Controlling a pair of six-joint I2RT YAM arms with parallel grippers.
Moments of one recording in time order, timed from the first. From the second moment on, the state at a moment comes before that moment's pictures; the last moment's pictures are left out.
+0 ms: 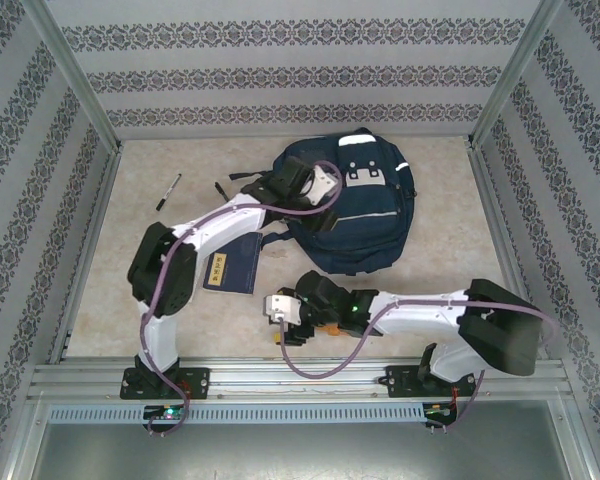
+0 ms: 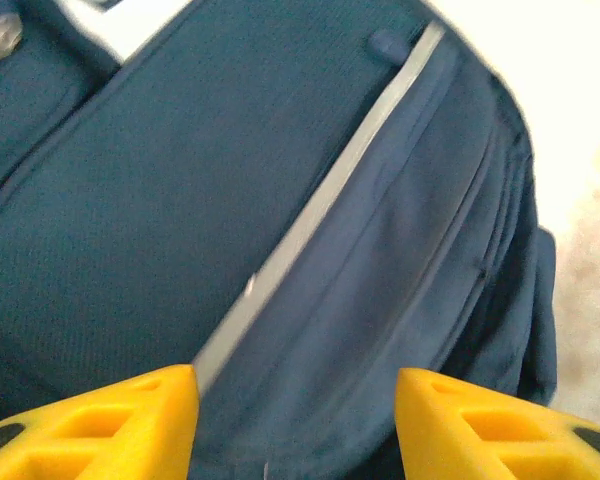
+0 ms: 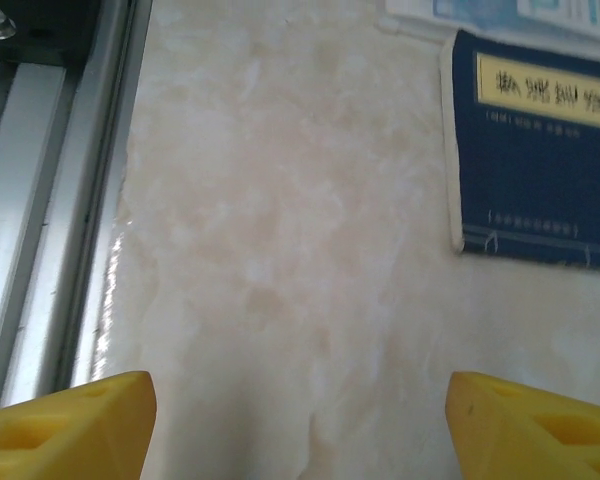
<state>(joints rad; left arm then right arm) -0.61 1.91 1.53 -0.44 0.29 0.00 1.11 1.46 0.64 0.10 -0.23 -0.43</state>
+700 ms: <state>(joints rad) -0.35 1.70 1.00 -0.61 -0.03 -0.56 0.91 1.70 1.24 -0.26 -0.07 0.79</state>
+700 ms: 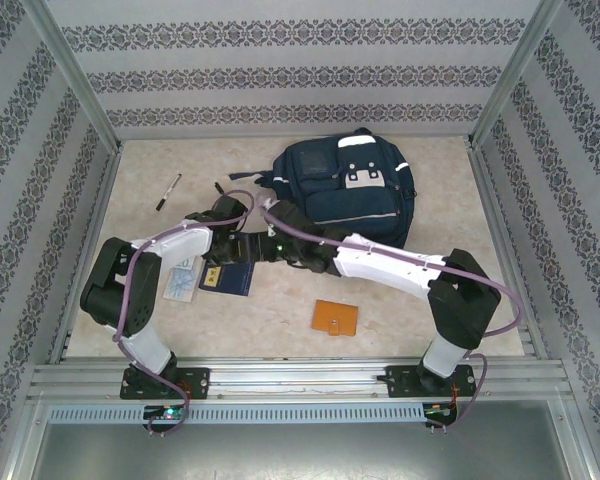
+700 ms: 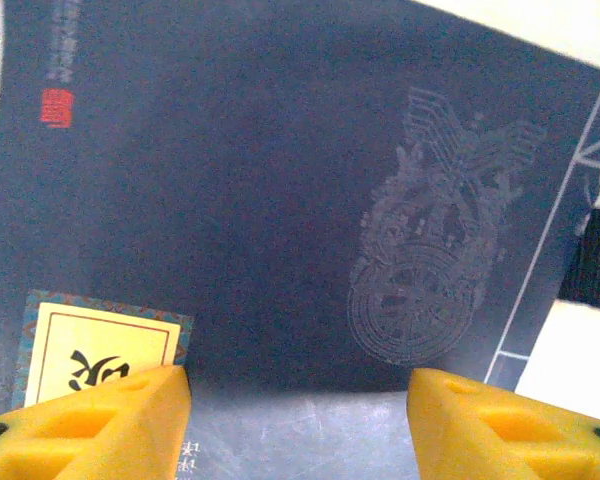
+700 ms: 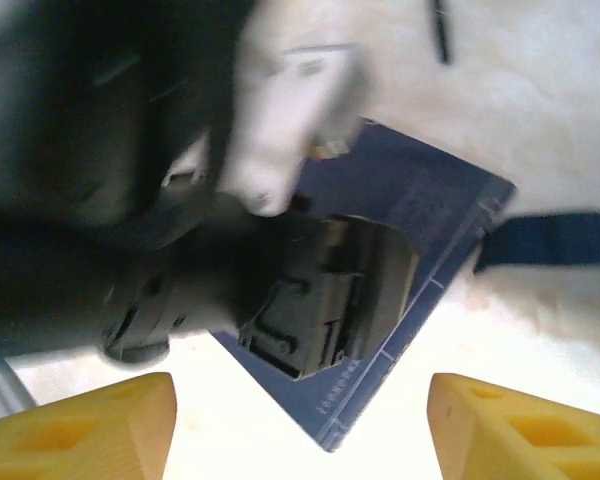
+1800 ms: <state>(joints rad) -0.17 1.53 0.78 -0.67 0.08 -0.70 0.90 2.05 1.22 -0.03 -0.35 1.26</state>
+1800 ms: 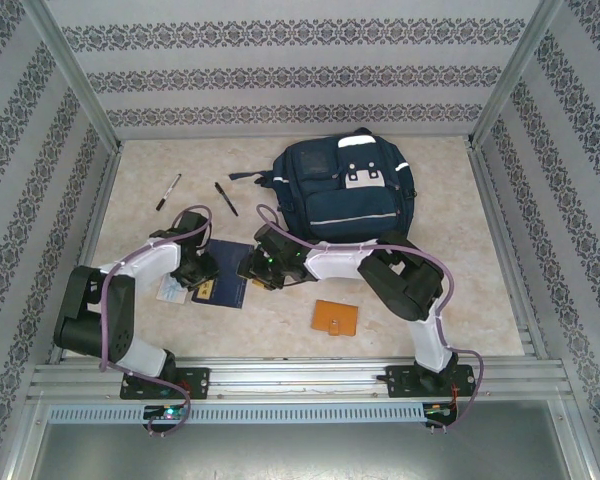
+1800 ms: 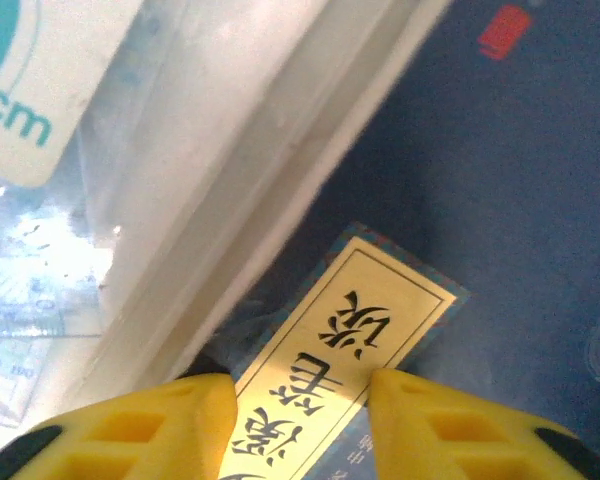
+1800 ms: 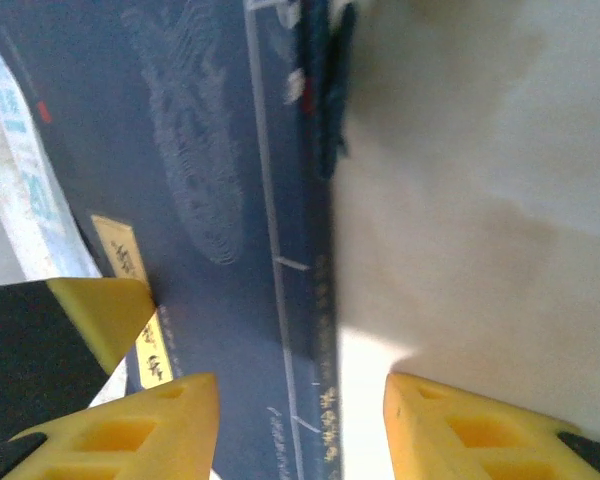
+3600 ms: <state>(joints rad) -0.15 0.89 0.87 -0.49 1.03 0.02 0.83 1.34 1.08 -0.80 -0.33 -0.66</state>
